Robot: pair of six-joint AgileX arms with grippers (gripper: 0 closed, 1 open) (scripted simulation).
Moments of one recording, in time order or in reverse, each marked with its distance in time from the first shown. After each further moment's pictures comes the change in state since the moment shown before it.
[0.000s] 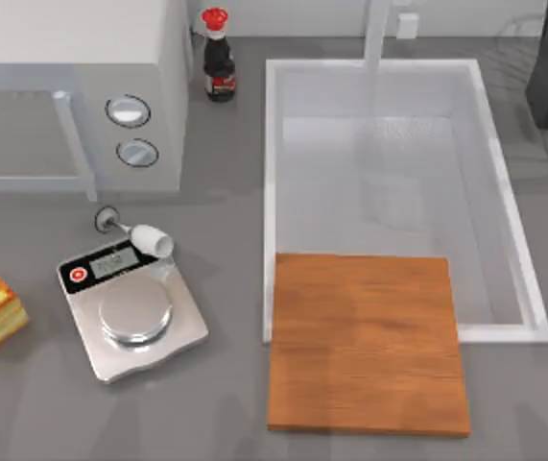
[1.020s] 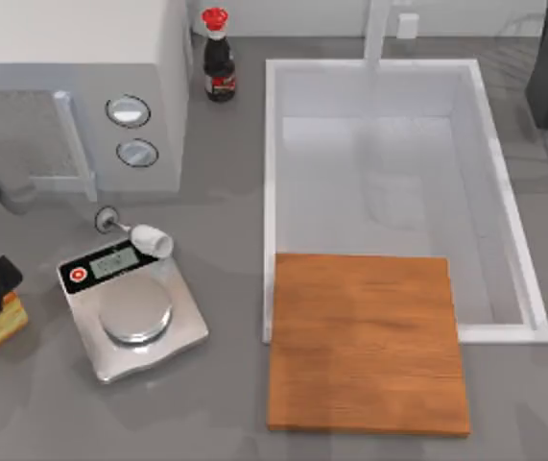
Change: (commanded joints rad) left arm 0.018 1.348 0.851 -0.798 0.013 0.589; right arm 0.000 0.000 0.000 0.000 0.000 0.000
